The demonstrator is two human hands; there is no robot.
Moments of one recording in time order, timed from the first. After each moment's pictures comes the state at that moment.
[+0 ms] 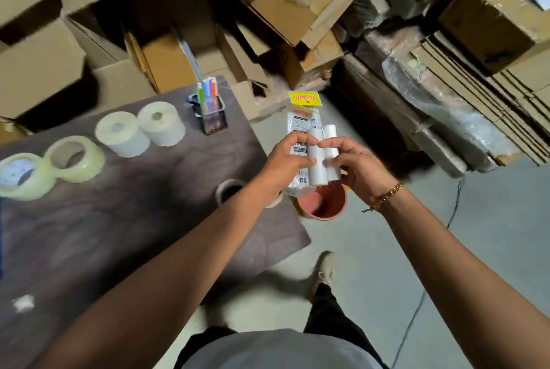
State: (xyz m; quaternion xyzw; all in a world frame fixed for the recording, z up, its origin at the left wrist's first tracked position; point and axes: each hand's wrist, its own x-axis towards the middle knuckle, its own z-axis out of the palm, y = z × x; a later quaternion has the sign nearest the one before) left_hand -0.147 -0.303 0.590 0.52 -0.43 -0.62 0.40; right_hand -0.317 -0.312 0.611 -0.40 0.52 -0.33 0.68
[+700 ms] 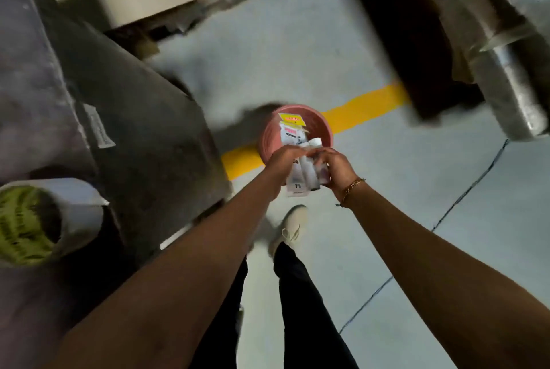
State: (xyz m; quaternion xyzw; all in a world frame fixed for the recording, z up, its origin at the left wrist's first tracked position) left_hand -0.368 -0.435 0.243 0.65 -0.09 -0.71 0.24; right_hand -0.494 -0.450 0.216 -0.21 0.67 -0.16 0.69
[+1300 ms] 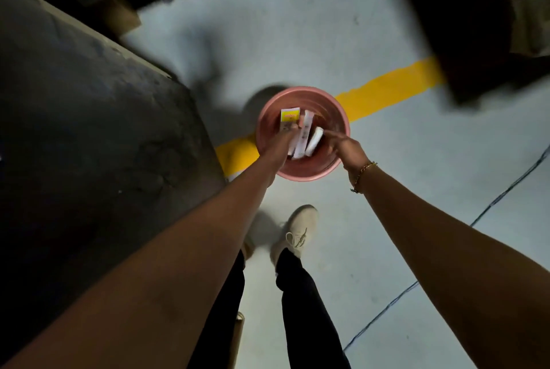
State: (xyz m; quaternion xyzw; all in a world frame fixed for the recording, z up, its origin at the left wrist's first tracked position) left_hand -0.359 -0.468 0.104 0.72 -0.13 -0.66 0.16; right_hand -0.518 -0.493 0.064 -0.30 0.70 -0.11 0.64
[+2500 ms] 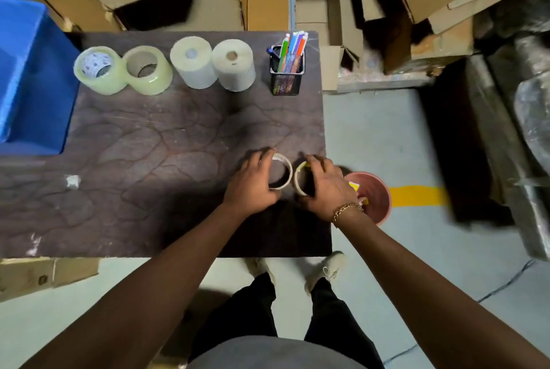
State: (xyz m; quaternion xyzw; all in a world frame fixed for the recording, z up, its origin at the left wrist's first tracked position) left_hand -0.044 -0.233 0.466 0.81 -0.52 -0.25 0.10; right_hand -0.220 -0.330 0.475 -0.86 0.43 0.09 0.27
